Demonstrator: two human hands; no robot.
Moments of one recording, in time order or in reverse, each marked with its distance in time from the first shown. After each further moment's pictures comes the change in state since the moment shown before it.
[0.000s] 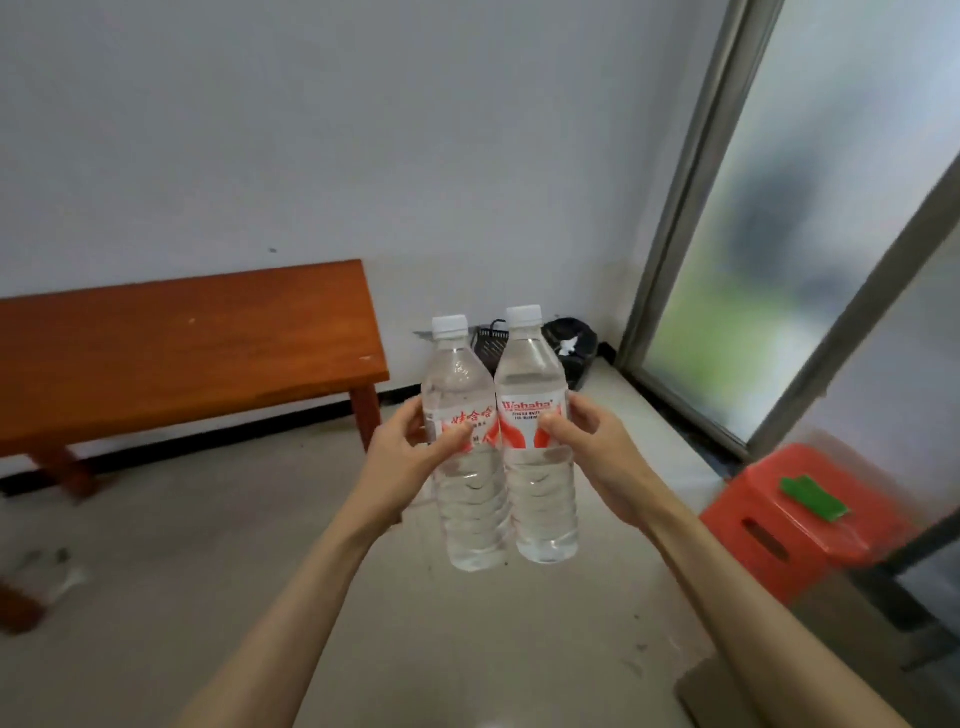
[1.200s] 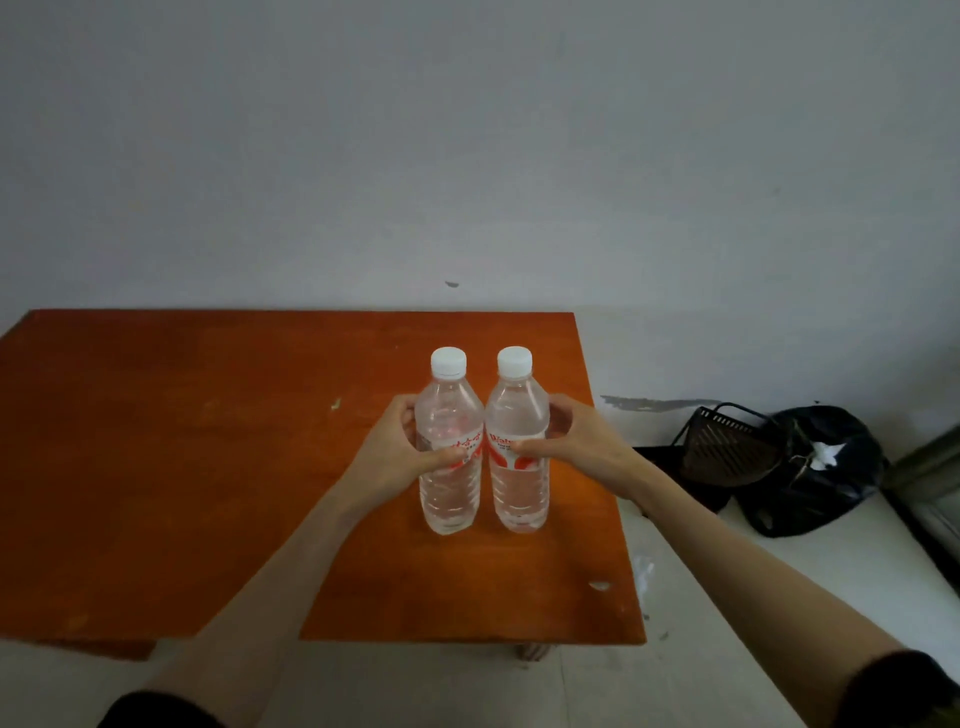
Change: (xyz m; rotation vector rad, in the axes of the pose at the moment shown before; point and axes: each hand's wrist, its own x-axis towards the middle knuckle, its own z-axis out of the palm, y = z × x) left_hand 0.498 -0.140 -0.423 0.227 0.213 -0.270; right_hand 0.640 0.033 0.352 -0.373 -0.474 0.096
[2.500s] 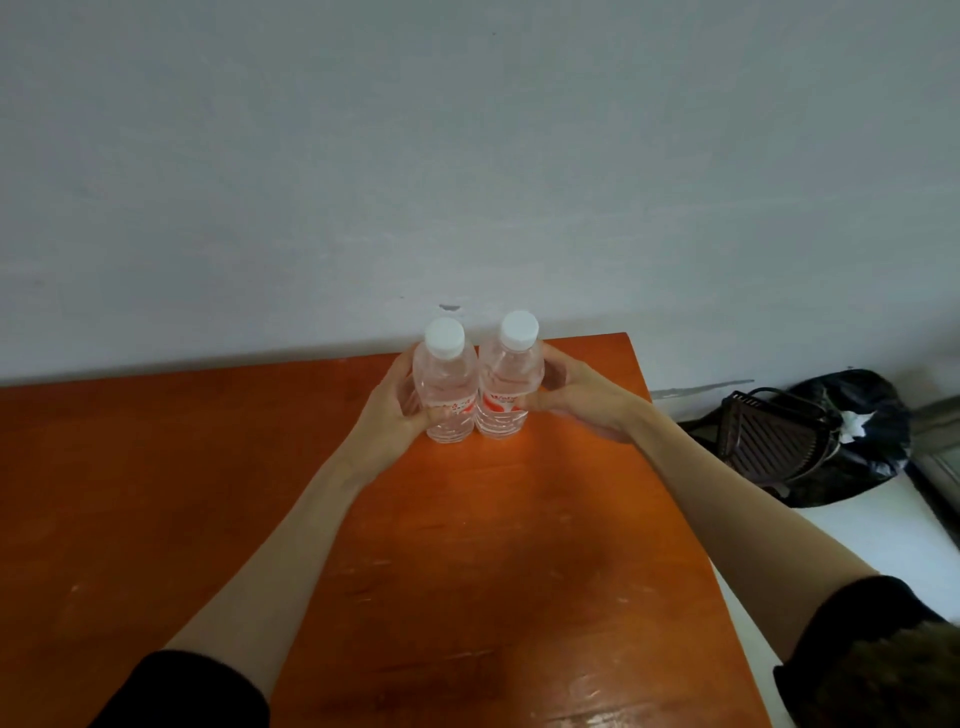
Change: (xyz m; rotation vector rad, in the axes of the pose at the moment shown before) left_hand 0.334 -0.068 -0.065 -0.163 -0.243 0.002; right_hand 0.330 0.009 -0.021 0.144 -0.139 0.173
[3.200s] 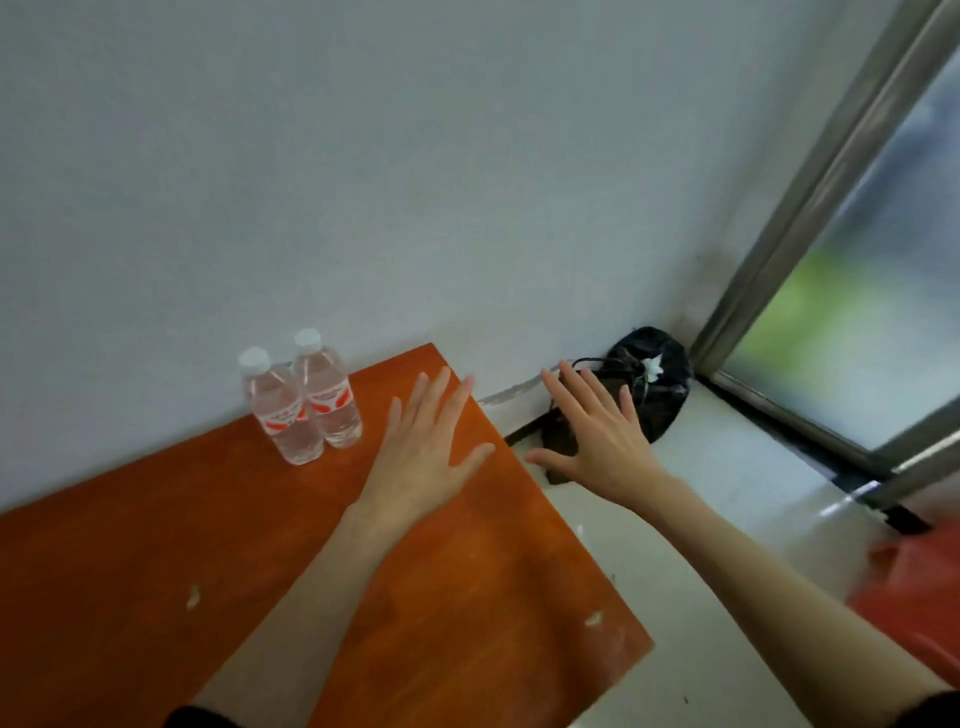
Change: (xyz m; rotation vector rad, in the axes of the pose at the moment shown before) left_hand -0.136 0.081 0.171 1.067 -0.162 0.538; right_hand -0.299 0.054 0.008 -0.984 0.749 0.110
